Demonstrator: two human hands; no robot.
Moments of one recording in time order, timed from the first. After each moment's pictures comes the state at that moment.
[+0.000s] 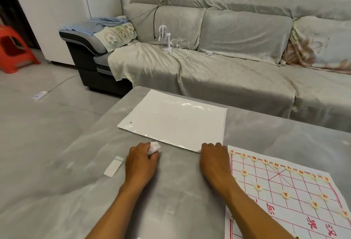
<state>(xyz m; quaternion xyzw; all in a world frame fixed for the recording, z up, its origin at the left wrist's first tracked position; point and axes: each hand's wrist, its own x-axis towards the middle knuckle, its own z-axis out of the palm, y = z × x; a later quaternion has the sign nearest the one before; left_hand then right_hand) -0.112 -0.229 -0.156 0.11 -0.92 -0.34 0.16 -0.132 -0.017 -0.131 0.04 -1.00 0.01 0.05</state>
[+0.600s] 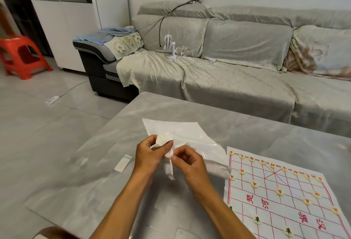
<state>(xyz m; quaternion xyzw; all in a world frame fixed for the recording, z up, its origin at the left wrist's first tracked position) -0.067 -0.204 -0.077 0.11 -0.66 -0.73 0.12 -0.055 -0.074 -0.093 0.13 -0.69 0.71 -0.01</state>
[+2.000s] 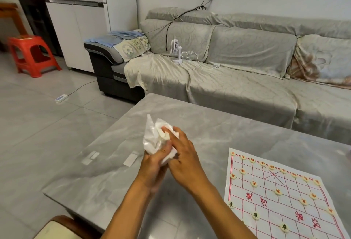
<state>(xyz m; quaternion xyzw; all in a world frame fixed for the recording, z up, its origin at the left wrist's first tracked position) -0.010 -0.203 -0.049 0.02 -0.46 -0.89 0.03 -0.040 -0.099 -0.056 0.24 -0.88 0.39 0.09</state>
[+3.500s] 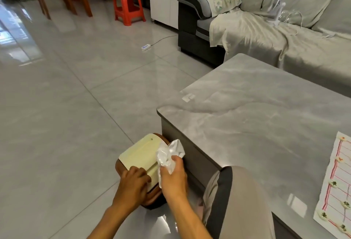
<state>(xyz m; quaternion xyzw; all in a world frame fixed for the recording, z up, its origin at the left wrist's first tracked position) 0.267 -0.431 -0.252 0.18 -0.97 -0.16 0.03 0.186 -0.314 -0.179 0.00 -0.79 0.55 -0.27</state>
